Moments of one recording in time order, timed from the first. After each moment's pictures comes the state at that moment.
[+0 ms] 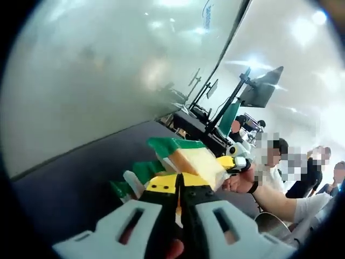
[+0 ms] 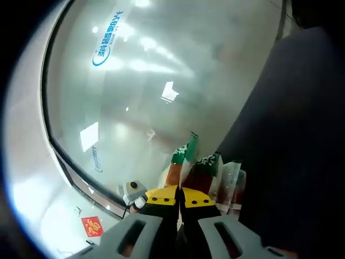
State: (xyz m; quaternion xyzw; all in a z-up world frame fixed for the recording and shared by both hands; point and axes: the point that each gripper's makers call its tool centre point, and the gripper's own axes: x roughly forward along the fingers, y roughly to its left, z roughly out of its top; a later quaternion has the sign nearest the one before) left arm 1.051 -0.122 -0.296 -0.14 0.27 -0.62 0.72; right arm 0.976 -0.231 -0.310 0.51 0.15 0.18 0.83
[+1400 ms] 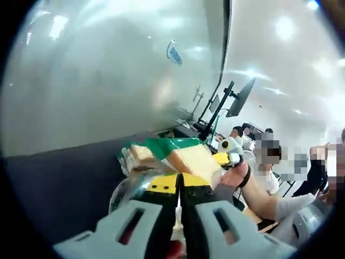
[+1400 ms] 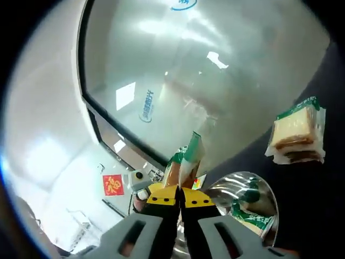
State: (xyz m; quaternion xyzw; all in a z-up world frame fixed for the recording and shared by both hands) left arm 0.873 0.067 -0.194 -0.14 0.21 -0.56 0.78; right arm 0.844 -0.047 -0.199 0.42 0.17 0.36 0.82
